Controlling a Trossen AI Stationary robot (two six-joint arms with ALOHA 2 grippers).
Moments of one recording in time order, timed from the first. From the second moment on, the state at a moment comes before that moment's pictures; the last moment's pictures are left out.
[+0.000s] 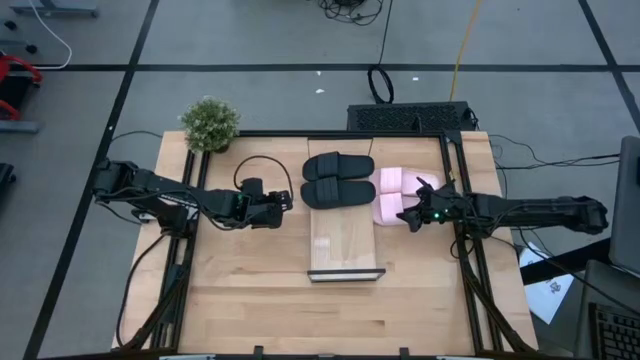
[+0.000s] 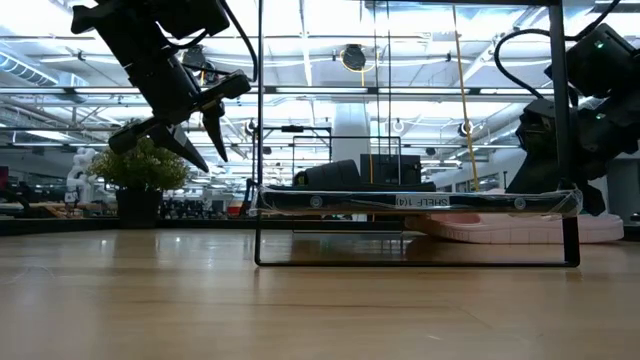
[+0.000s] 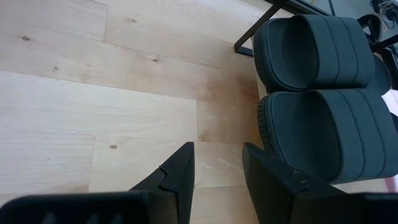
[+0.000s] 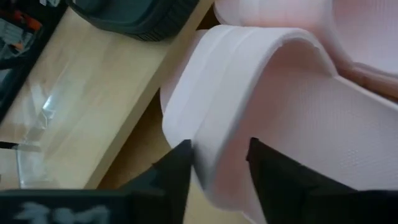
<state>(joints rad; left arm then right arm) -0.09 1.40 0.81 -0.50 -0.66 -1.64 -0.15 0.51 0.08 -0.27 0.08 0.88</state>
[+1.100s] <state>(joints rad) -0.09 1.40 0.81 -0.51 -0.65 -1.62 -0.14 0.53 0.40 -0.95 0.05 0.87</state>
